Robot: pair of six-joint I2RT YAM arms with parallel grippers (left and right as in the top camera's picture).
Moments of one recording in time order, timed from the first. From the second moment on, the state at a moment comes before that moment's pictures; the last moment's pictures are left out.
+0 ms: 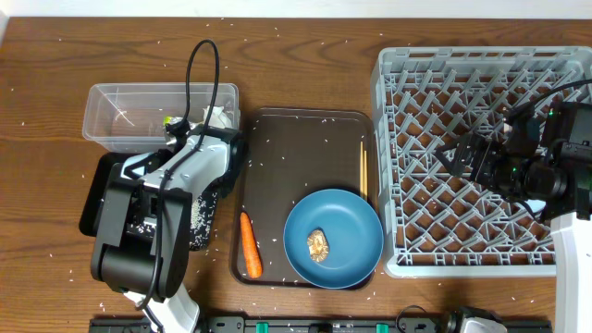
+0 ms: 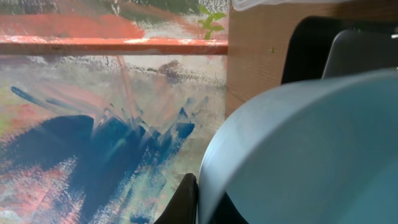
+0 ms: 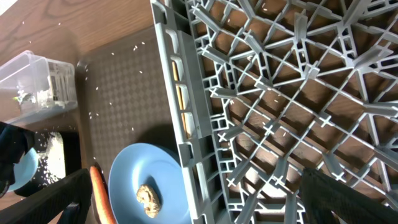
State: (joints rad) left arm -0.24 1.85 1.07 -1.26 -1.34 -0.55; right arm -0.18 1.20 1.25 -1.15 -0.41 0.23
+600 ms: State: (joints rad) left arm -0.22 1.81 1.07 -1.43 -1.17 -0.75; right arm -0.18 1.20 1.25 -1.16 -0.41 0.23
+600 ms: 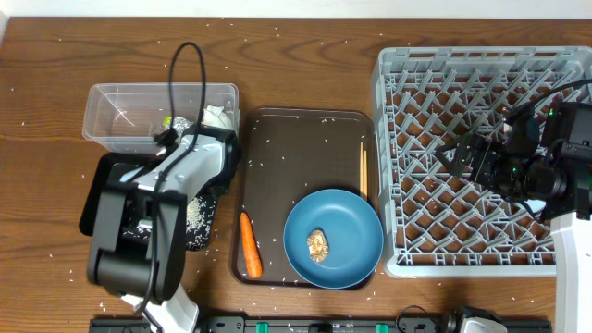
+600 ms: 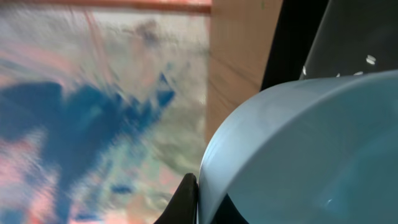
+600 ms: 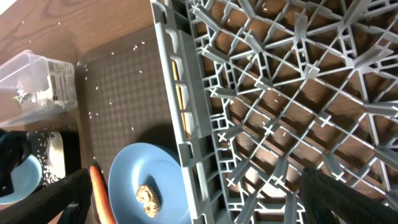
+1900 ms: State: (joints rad) left arm -0.48 1.21 1.24 -0.78 0.11 -0.30; right arm 0.40 1.20 1.25 -0.77 -0.70 0.16
